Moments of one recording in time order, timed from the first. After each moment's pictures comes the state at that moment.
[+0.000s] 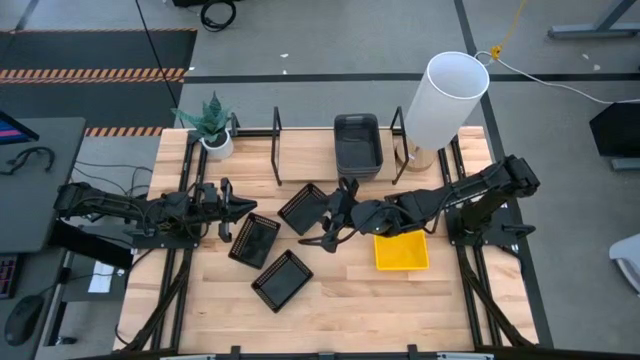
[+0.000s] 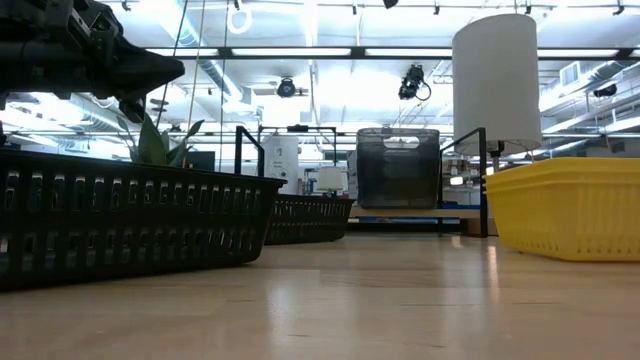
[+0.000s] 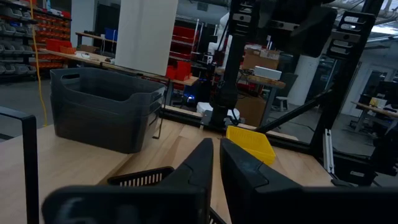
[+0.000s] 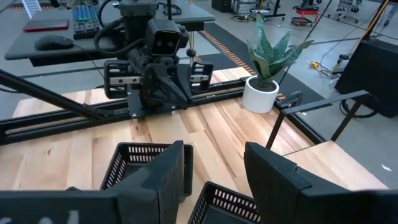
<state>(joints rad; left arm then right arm) -0.11 0.40 0.01 0.50 -0.29 -0.20 0.28 1.60 1.35 -0.13 0.63 0.21</state>
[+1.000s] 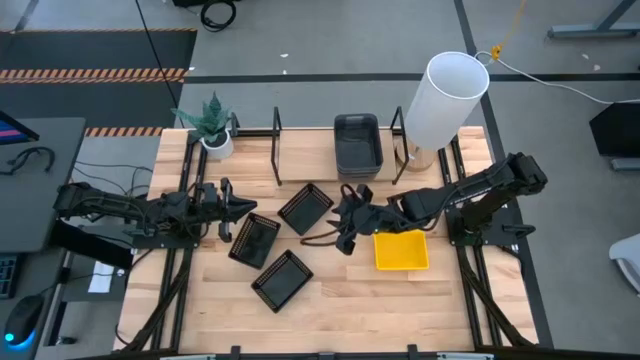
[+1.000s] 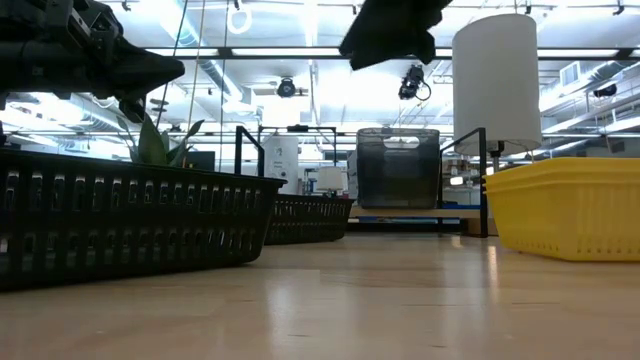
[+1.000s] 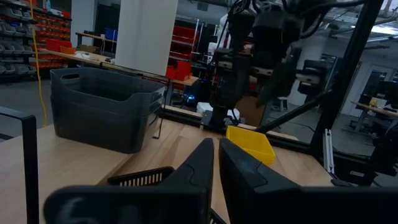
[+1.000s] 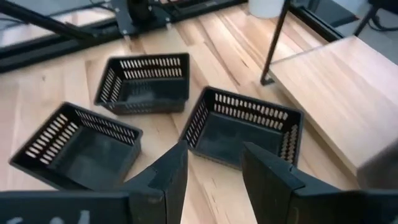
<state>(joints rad) -0.11 0.40 0.01 0.50 -0.29 -0.20 0.25 1.53 1.19 -0.35 0.48 0.46</state>
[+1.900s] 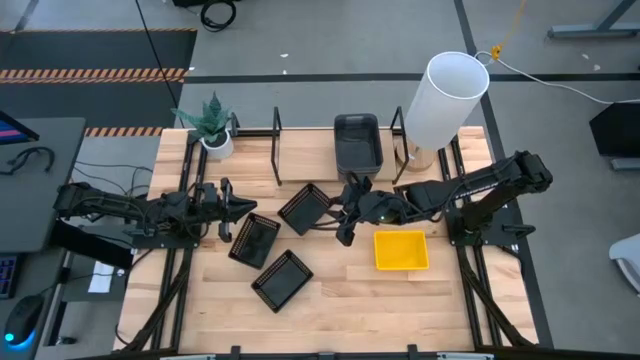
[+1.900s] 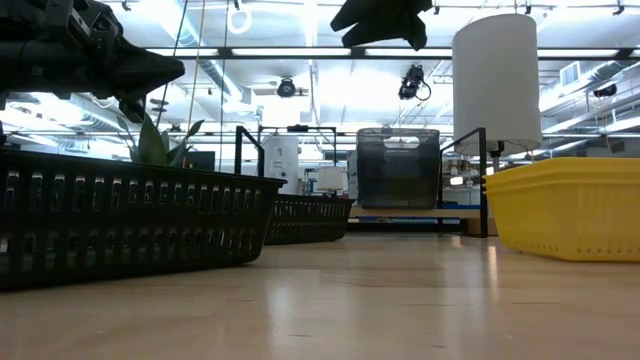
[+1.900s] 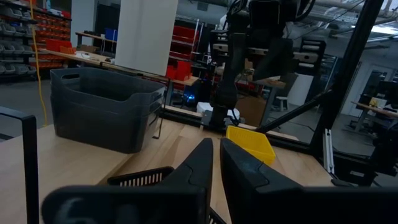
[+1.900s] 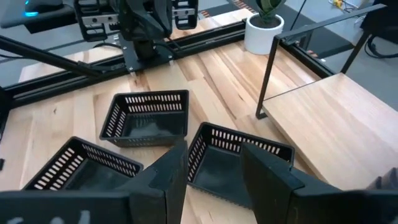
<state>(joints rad) -0.11 0.40 0.01 0.50 -0.29 -0.20 0.21 1.48 1.19 -0.27 0.47 0.38</state>
